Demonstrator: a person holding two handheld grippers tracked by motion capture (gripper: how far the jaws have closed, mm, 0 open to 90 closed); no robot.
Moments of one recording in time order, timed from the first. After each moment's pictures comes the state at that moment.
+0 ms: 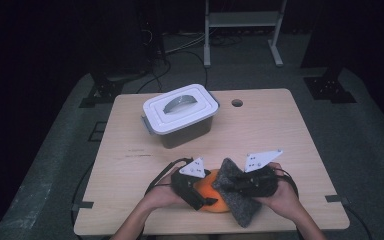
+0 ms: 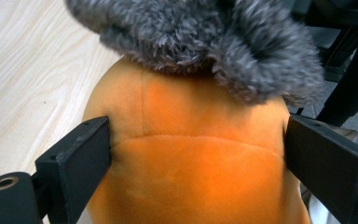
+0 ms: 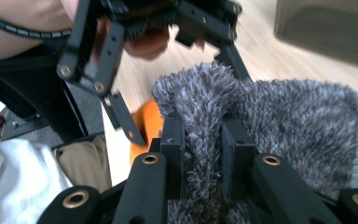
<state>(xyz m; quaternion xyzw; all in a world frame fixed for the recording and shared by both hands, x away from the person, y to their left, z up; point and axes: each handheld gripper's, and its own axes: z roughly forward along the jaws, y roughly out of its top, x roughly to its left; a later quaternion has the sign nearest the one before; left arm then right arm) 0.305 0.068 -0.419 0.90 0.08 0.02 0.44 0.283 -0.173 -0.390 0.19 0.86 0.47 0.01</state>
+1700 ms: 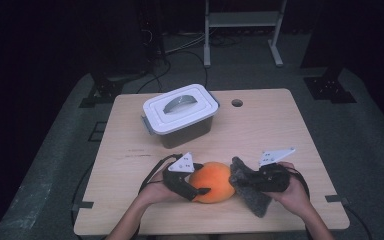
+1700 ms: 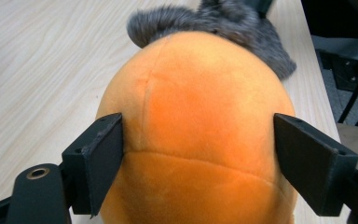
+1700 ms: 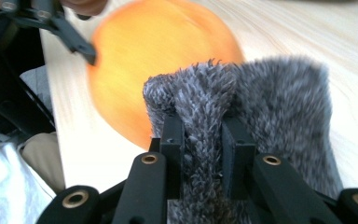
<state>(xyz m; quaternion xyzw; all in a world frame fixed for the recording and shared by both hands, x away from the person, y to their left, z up) 0.323 0.096 -0.431 0.88 0.10 0.05 0.46 0.308 -0.221 -0.427 0.28 0.85 0.44 0.01</state>
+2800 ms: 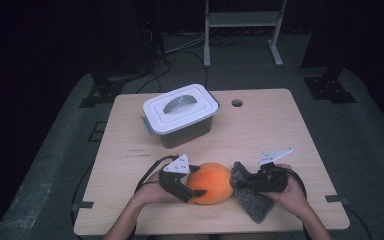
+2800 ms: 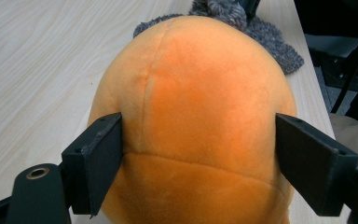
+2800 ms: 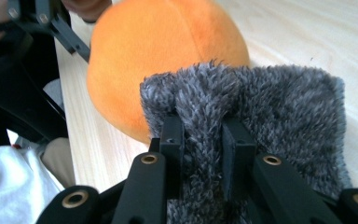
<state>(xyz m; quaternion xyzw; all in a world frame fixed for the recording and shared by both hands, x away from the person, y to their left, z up) 0.323 0.104 -0.435 0.88 0.09 0.04 0.46 0.314 -0.222 -0.441 0.30 0.84 0.45 -0.04</state>
